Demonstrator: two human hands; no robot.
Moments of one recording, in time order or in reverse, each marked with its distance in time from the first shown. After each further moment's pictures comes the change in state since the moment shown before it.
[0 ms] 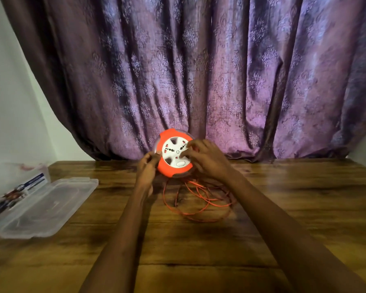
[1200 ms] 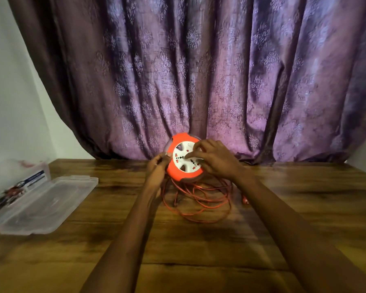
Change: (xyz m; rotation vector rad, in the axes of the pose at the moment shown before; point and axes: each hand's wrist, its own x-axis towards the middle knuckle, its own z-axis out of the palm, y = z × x) left_hand -0.014 -0.006 0.021 -0.047 -0.040 -0.052; right_hand -0.005 0.014 -0.023 -0.090 -0.082 -0.089
